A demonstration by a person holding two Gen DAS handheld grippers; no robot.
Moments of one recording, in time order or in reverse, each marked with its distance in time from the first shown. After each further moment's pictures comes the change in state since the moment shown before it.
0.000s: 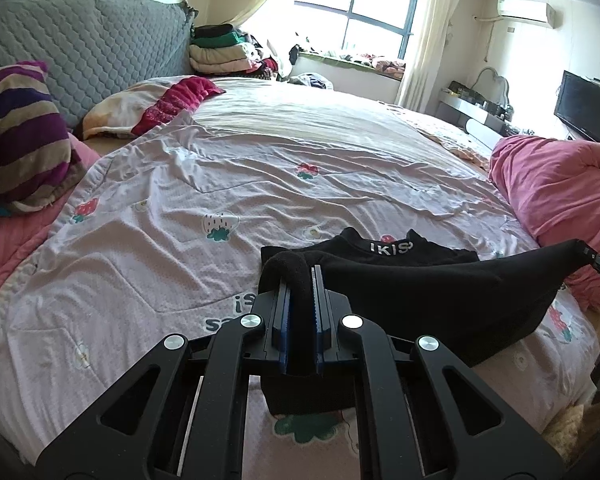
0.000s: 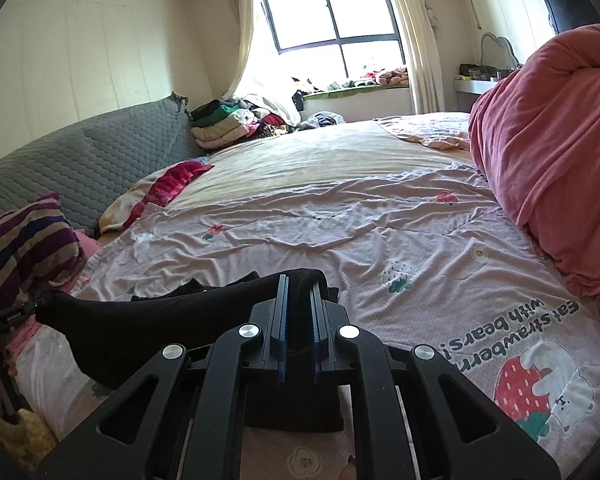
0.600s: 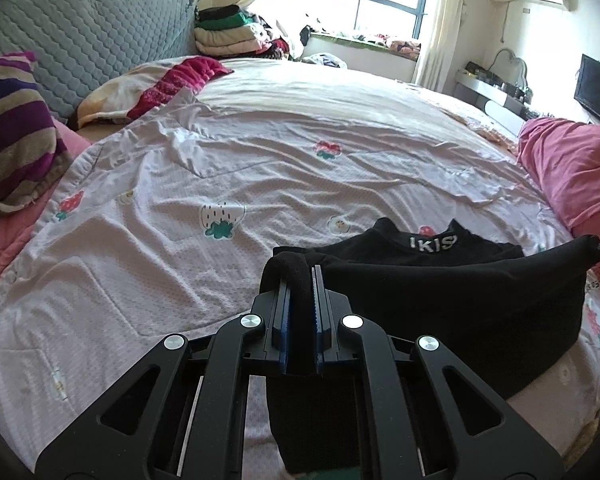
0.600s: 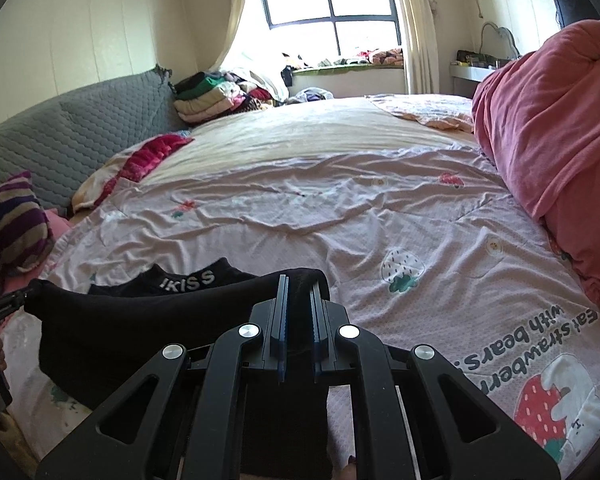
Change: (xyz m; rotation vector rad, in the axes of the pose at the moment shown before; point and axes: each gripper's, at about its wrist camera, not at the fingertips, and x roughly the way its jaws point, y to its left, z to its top) left arm 0.082 0.011 0.002 0.015 0.065 0.062; right arm 0.085 -0.009 -0.006 -0.029 0.092 -0.061
